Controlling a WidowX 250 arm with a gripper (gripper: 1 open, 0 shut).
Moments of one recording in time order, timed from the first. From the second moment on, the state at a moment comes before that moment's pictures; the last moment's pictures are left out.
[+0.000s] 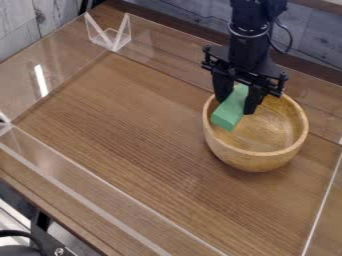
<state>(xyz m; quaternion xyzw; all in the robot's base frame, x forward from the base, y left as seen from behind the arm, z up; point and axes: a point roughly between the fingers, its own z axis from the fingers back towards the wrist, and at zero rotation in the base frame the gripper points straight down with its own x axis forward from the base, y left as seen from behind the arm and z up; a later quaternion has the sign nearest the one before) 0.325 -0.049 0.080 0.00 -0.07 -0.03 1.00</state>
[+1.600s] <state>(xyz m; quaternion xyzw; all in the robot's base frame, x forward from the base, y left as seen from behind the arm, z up) 0.335 0.043 0.103 0.00 -0.09 0.09 0.99</state>
